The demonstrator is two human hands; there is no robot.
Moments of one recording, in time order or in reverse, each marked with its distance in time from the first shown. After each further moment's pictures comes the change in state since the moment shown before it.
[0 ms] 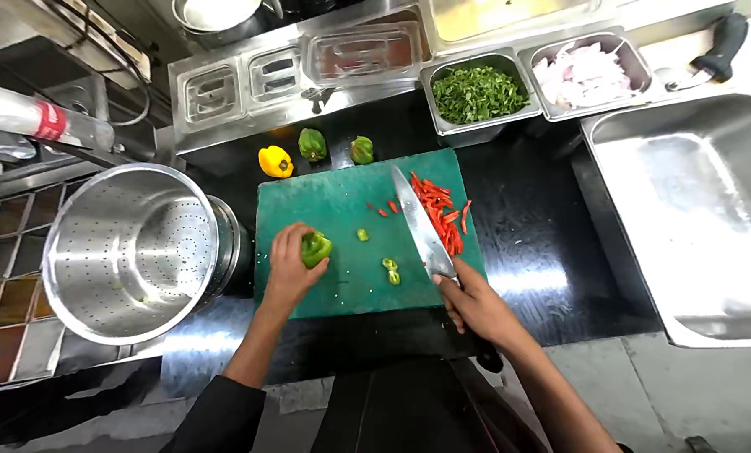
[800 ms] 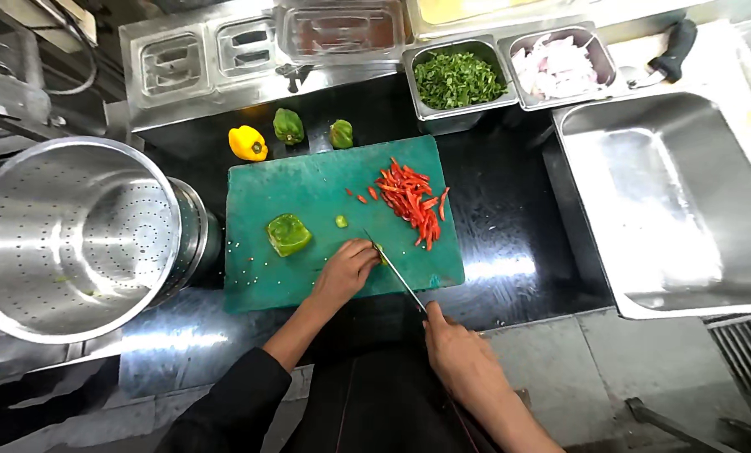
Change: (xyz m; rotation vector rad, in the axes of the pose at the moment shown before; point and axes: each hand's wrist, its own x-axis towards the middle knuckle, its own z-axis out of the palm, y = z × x) left_hand -0.017 0.056 0.097 -0.203 -0.028 0.560; right_hand -0.067 -0.005 0.044 -0.934 -0.061 0.367
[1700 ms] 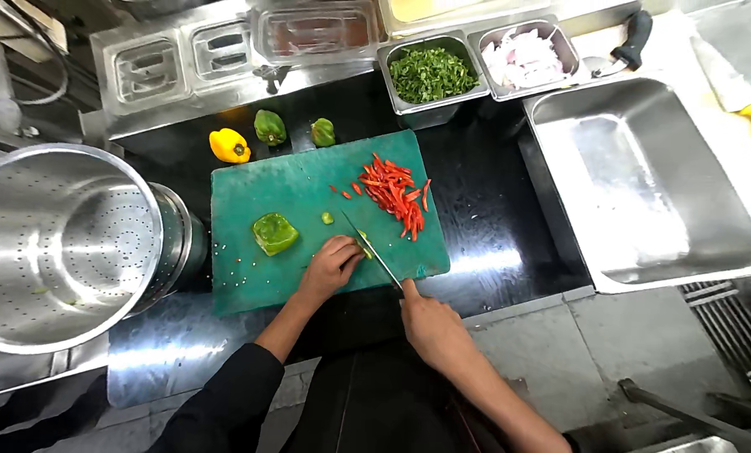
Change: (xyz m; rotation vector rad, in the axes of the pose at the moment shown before) left_hand -0.010 -0.017 0.005 -0.039 0.057 0.086; right_hand 0.015 -0.009 -0.005 0.085 0.007 -0.090
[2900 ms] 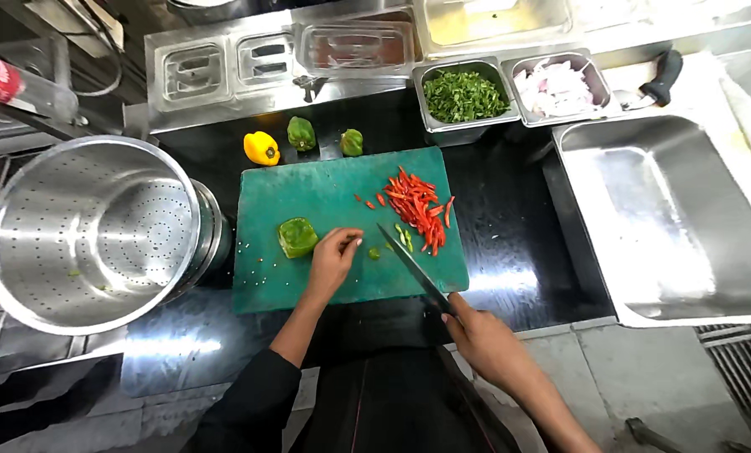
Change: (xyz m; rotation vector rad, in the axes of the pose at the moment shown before) left_hand 0.020 0.006 -0.031 -0.222 0.001 -0.646; right_hand -0.001 0.049 -0.013 0.068 0.032 -0.046
